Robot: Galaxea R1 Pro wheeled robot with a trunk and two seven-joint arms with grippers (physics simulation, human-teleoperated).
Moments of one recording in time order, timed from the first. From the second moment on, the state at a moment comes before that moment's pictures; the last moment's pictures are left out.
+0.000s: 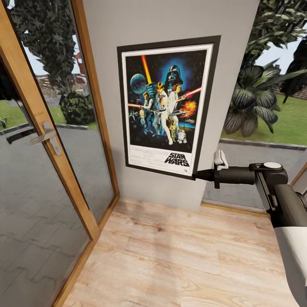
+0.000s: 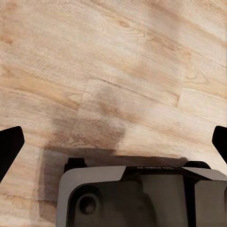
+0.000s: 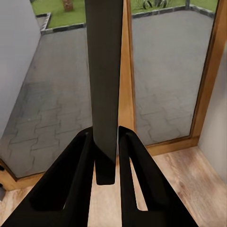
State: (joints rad) left arm 0.03 0.12 0.35 -0.86 -0.01 0.22 -0.53; right arm -0.88 -0.31 -0.01 -1.31 0.00 0.60 1.40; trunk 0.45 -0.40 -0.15
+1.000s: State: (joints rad) left arm 0.03 0.12 0.36 -0.86 -0.01 0.22 -0.53; right arm -0.90 -0.31 -0.01 -1.31 0.00 0.60 1.40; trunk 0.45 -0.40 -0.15
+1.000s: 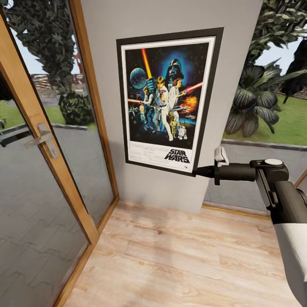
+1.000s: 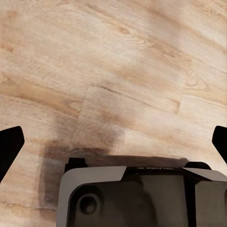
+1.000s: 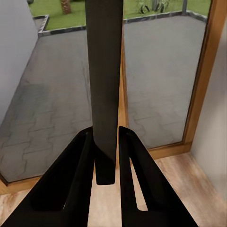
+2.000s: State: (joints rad) left arm 0.03 0.12 0.36 -0.86 -0.01 0.22 -0.53; right arm -0.90 -0.31 -0.01 -1.31 0.00 0.60 1.40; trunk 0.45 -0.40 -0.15
